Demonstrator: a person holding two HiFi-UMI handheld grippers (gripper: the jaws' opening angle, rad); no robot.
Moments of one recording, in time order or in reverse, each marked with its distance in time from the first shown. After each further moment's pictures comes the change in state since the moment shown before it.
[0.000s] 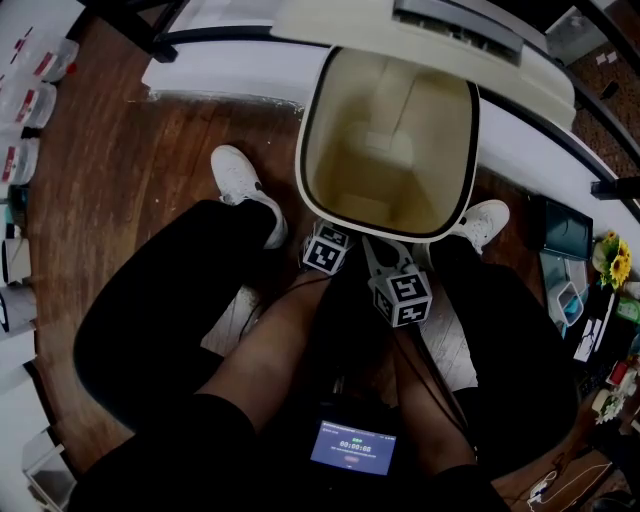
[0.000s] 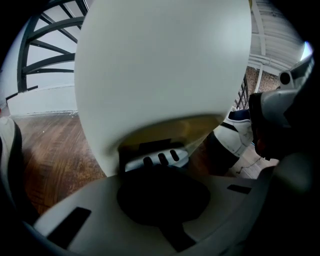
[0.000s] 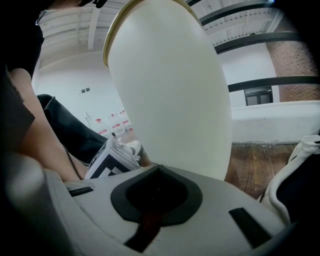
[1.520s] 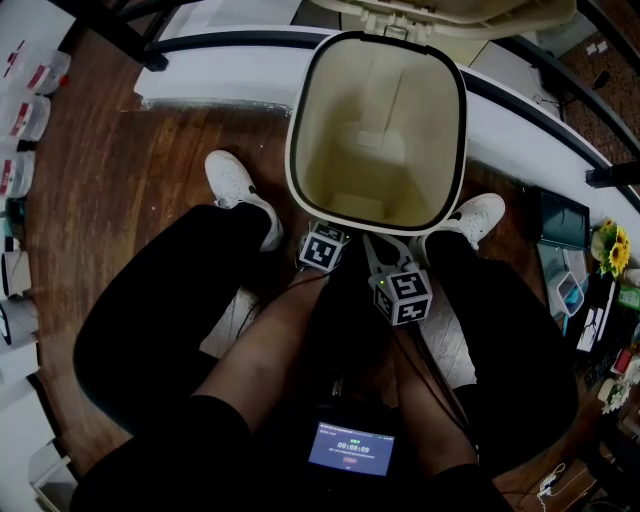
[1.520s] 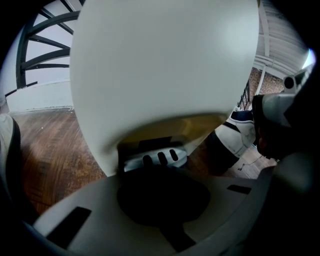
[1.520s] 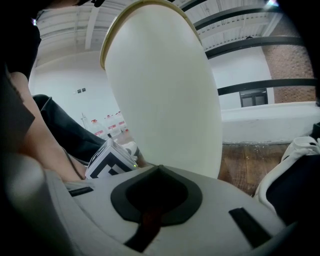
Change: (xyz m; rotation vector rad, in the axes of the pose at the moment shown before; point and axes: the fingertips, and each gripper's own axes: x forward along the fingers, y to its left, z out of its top) left arm 0.002 -0.003 -0.003 -0.023 0.039 -0.011; right arm -0.011 -0.011 0.001 0.017 -0.015 -0.050
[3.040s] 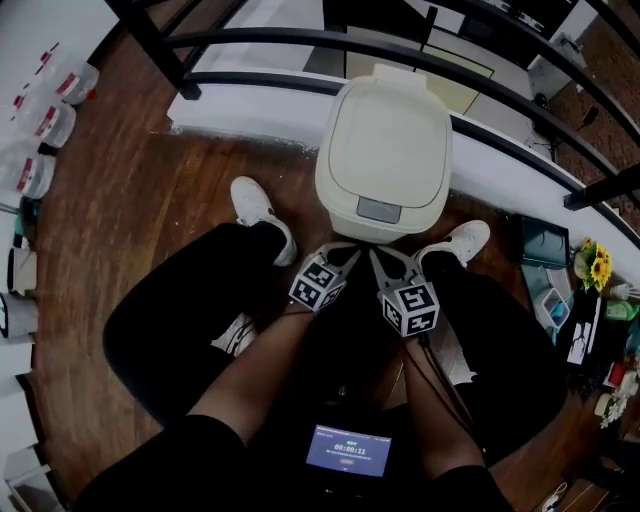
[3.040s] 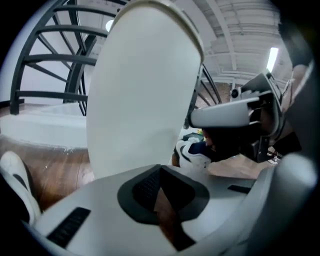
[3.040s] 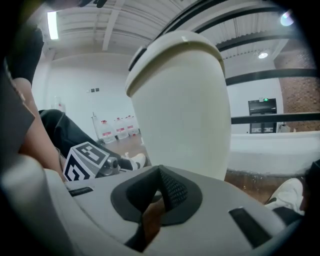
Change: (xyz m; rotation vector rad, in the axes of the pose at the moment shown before) left arm -0.140 -0.077 0.044 0.151 -0.288 -0.158; right arm -0.068 0.061 0.069 -0.137 -0.071 0.049
